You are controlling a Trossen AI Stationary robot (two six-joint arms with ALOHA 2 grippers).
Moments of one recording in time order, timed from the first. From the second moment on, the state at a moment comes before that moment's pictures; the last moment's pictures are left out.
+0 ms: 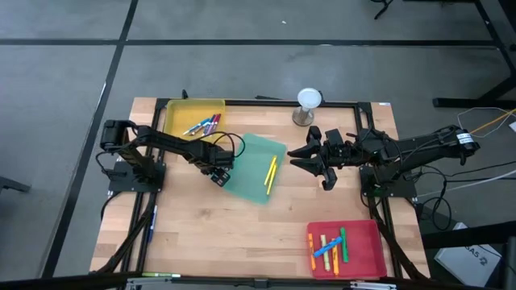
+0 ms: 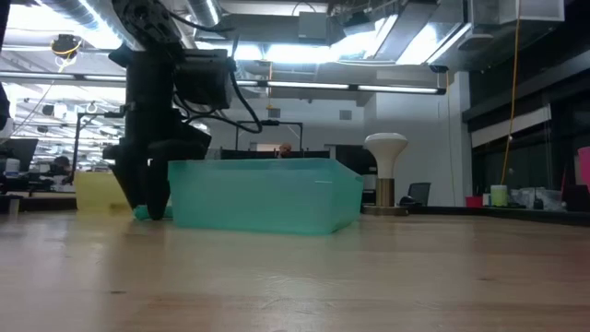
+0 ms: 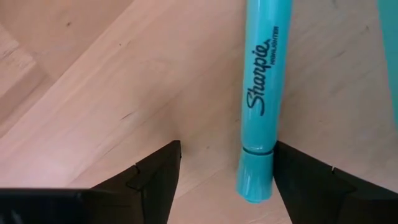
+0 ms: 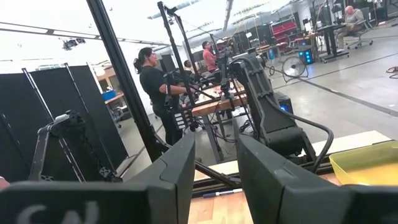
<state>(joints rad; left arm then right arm) 0.08 1.61 0.82 -0.72 -0.10 -0.83 0.18 1.02 0.89 0.33 0.08 0.31</state>
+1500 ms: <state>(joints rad) 0.09 1.32 0.98 -0.95 -0.11 -0.80 0.18 1.02 0.89 0.32 0.08 0.30</state>
